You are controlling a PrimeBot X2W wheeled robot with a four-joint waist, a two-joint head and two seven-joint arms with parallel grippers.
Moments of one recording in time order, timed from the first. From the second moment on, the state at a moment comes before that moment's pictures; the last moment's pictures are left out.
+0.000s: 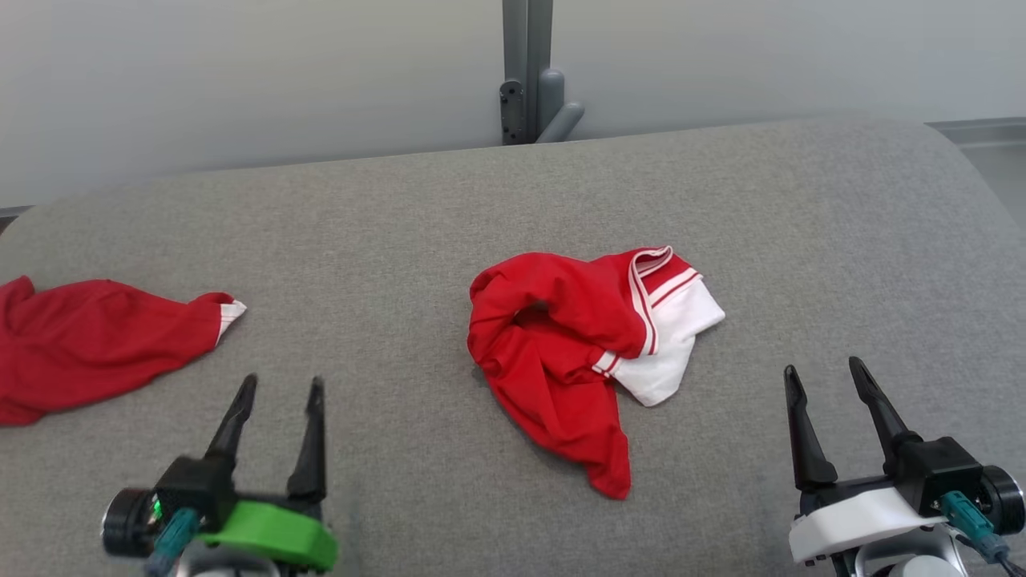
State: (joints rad) left arm 0.01 0.13 -0.06 0.21 -0.20 -0.12 -0.26; right arm 0.06 -0.05 -0.03 0.08 0.04 0.13 -0.26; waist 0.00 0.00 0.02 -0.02
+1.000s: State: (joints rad) left arm -0.55 0.10 -0.64 0.49 -0.09 -0.09 0.13; right arm -0.03 -0.05 -0.01 0.06 0.18 0.13 -0.26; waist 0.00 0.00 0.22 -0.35
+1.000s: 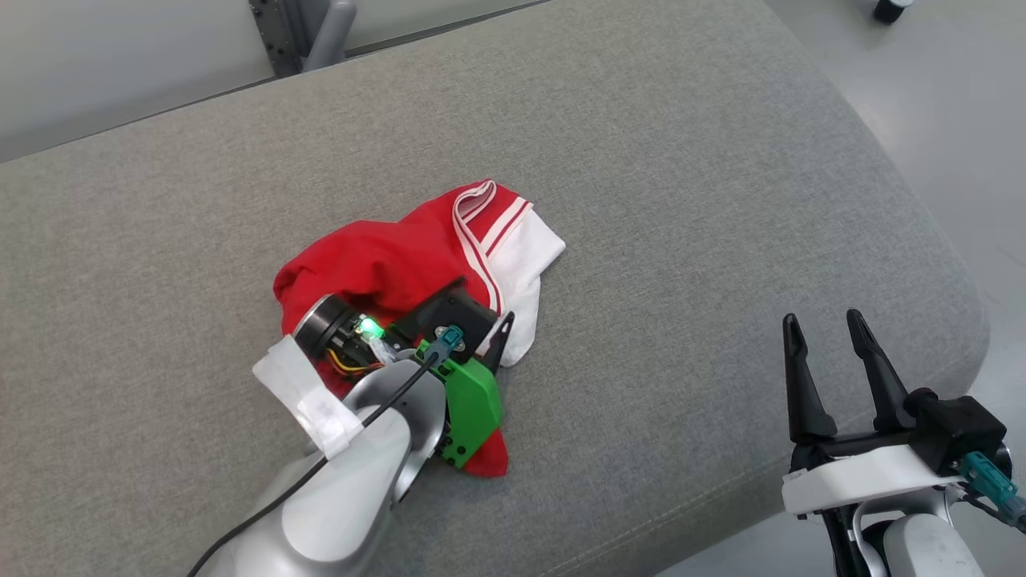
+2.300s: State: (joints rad) left arm -0.73 0.08 -0.27 0.05 -0.68 0.01 0.24; right arm 0.00 -0.05 -0.02 0.08 0.22 0.13 -0.26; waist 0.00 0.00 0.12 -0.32
